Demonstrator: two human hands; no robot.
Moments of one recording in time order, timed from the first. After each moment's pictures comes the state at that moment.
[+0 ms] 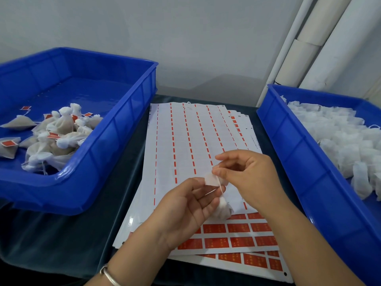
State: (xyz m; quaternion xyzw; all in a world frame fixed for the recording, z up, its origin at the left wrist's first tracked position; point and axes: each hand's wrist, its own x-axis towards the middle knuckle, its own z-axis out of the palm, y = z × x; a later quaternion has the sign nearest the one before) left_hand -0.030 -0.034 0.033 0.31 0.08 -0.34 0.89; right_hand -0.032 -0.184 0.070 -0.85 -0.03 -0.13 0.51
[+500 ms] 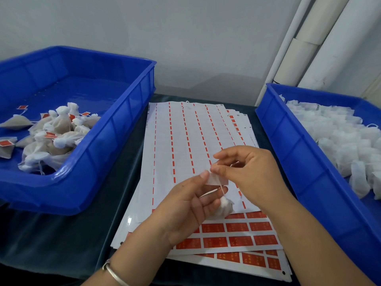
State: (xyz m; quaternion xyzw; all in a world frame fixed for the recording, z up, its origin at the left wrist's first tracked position) left_hand -0.028 -0.039 0.034 0.35 0.04 -0.34 0.87; right_hand -0.033 -0.184 0.083 -0.86 -0.04 -0.12 0.49
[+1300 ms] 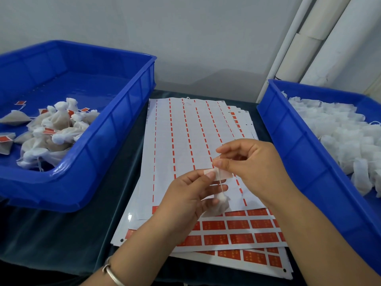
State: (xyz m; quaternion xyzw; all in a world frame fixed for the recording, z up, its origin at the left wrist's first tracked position) left_hand -0.033 -0.045 0.039 0.52 0.01 -0.24 0.82; right_hand -0.030 -0.185 0.088 -0.85 -0.02 -0.11 0.51
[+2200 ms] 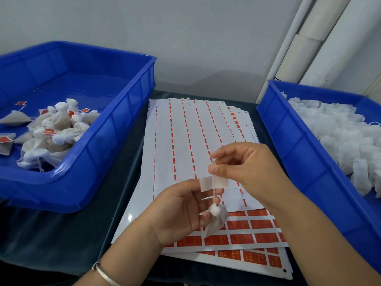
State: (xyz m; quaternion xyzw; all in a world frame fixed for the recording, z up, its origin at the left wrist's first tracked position) left_hand -0.029 -0.022 0.036 0.36 0.03 -0.41 0.84; right_hand -0.033 -0.180 0.093 -0.84 -0.05 -0.05 0.54
